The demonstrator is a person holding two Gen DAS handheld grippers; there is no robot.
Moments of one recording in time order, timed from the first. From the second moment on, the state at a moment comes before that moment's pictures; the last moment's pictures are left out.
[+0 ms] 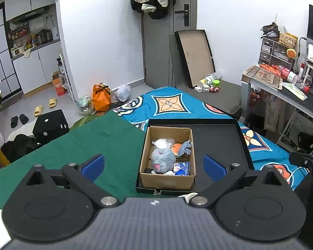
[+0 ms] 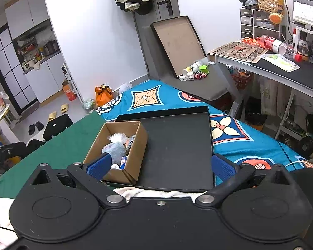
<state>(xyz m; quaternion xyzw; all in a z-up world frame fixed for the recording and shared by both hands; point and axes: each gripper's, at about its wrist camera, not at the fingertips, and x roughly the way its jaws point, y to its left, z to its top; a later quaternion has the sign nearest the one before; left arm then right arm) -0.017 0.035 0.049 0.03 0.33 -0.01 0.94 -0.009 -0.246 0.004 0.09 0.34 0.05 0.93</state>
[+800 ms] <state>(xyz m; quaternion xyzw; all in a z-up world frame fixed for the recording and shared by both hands) -0.036 0.031 0.056 0.02 0.33 -0.01 0.94 -0.029 -0.253 0.013 0.09 0.32 0.05 0.94</state>
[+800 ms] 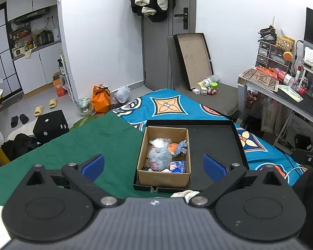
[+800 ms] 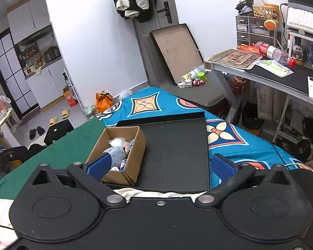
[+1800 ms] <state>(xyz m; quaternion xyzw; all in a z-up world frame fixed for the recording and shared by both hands) -0.032 0.032 0.047 0.02 0.33 -0.01 0.94 -0.026 -0.243 0.007 0.06 0.34 0.04 0.94</state>
